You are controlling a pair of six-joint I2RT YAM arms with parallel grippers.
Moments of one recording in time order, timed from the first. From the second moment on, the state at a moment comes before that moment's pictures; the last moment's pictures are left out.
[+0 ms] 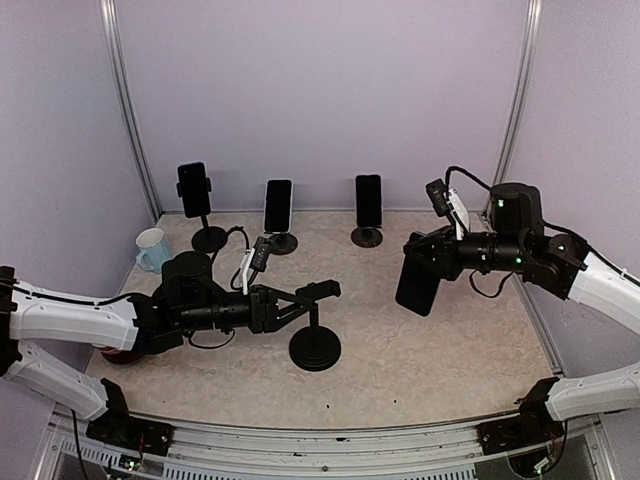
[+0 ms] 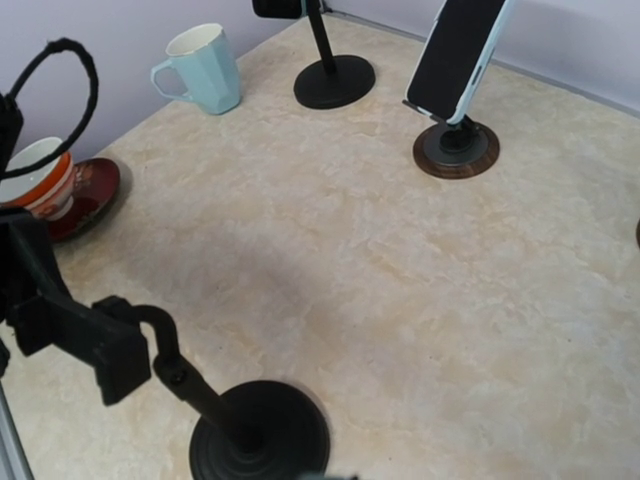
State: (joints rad) left arm -0.95 1.29 0.60 0.51 0.30 -0.62; right arm 0.64 1.05 0.95 -0.28 -0.32 0.13
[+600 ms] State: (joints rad) left arm -0.93 1.29 0.60 0.51 0.30 -0.62; right arm 0.64 1.05 0.94 -0.26 -0.32 0.13
